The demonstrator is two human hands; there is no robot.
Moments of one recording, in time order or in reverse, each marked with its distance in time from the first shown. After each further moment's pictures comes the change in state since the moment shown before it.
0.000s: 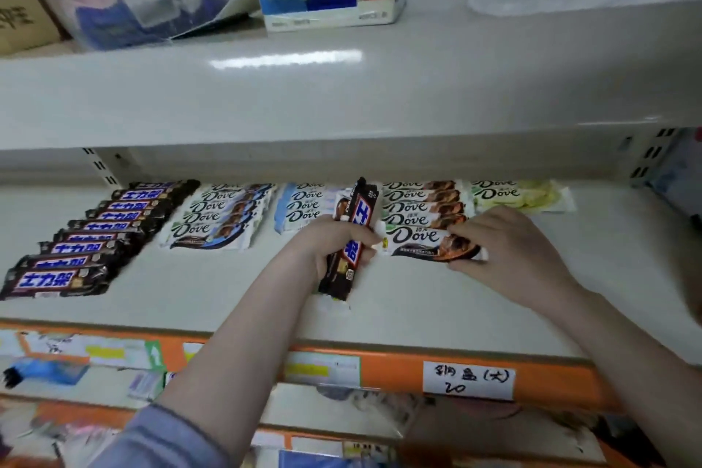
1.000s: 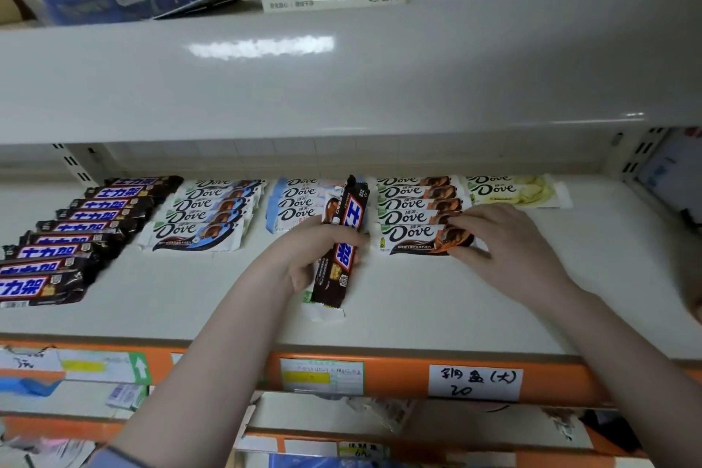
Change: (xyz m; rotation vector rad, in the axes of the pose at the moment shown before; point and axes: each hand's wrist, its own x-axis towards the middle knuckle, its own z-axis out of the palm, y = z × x) left_hand 0.000 -0.008 -0.019 -0.078 -0.113 0.040; right_hand 0.004 -0.001 0.008 0.026 -0.028 0.147
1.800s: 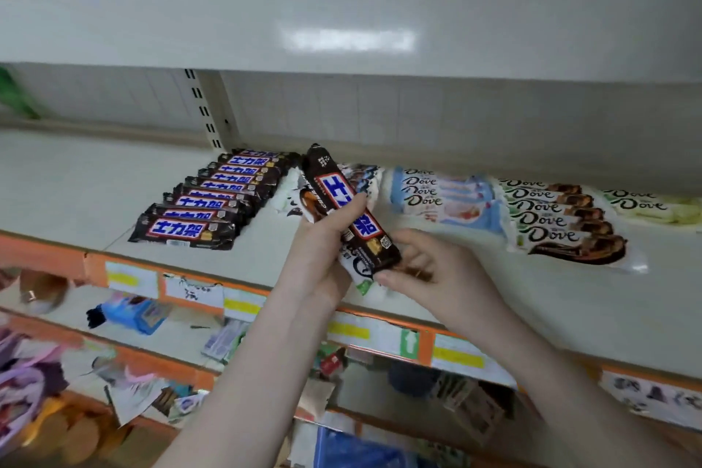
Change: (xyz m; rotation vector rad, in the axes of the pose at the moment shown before) left_hand -0.078 -0.040 -0.099 -0.718 0.229 0.346; right_hand 0.007 -0.230 0.035 0.691 -0.172 -0.029
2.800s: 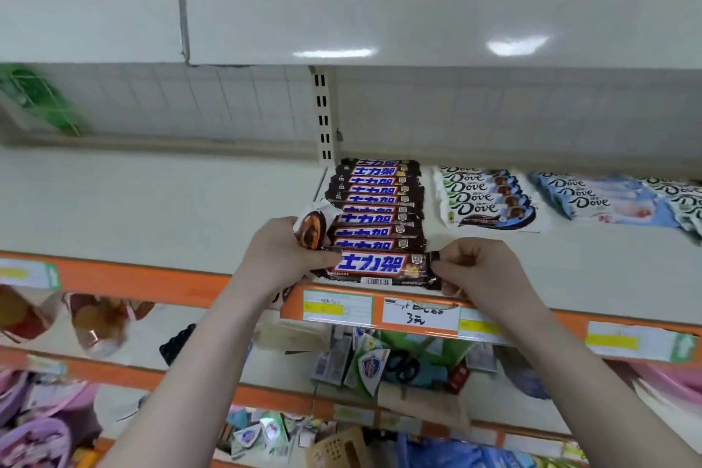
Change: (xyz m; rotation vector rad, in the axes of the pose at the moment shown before) left_hand 0.050 0.180 -0.260 1.162 0.000 0.154; right_hand 0.077 -0.111 0.185 0.206 0.225 0.393
